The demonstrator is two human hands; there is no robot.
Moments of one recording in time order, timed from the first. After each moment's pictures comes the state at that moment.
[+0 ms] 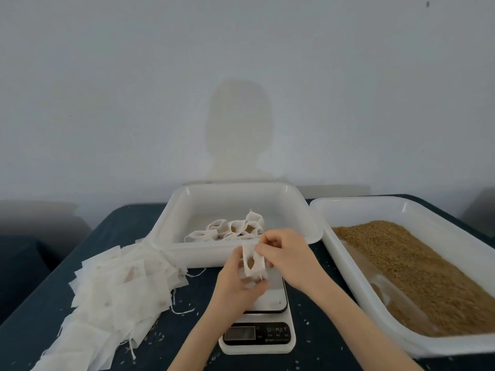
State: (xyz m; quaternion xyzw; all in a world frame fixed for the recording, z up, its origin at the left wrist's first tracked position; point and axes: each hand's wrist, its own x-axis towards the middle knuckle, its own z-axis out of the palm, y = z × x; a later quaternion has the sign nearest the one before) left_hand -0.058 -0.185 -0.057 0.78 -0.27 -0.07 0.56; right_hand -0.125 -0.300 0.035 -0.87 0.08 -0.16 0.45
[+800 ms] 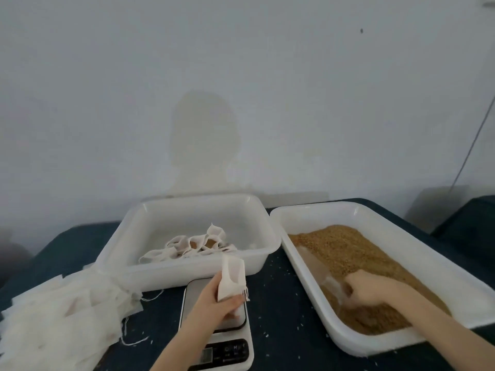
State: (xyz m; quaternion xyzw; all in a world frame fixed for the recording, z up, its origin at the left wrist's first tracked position) left_hand -0.068 -0.217 -0.065 0.67 -0.20 -0.27 0.66; right_hand -0.211 -0.516 -0.019 -0.93 0.28 0.24 0.09
